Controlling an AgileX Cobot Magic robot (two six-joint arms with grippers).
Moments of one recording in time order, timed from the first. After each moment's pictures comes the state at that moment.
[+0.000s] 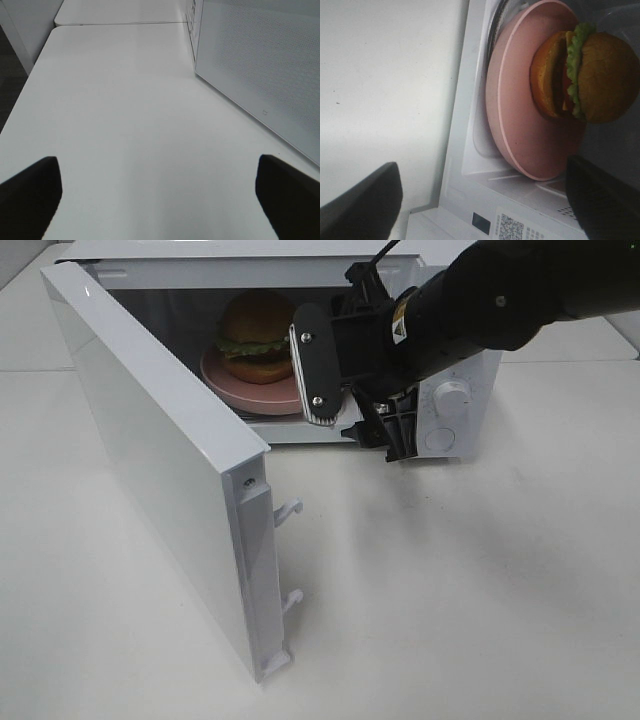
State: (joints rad) left arm -0.04 -0.01 -0.52 0.01 1.07 0.01; right arm 0.59 1.79 -1.16 -0.29 0.18 -1.03
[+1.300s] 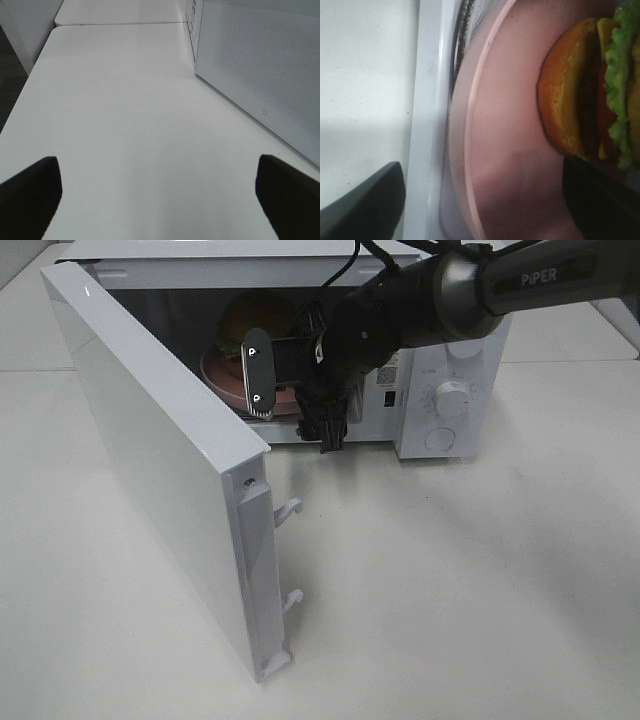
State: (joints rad) left arm -0.04 -0.01 -0.52 0.01 1.07 0.01; right arm 0.57 2.24 -1.62 -0.31 0.24 -0.94
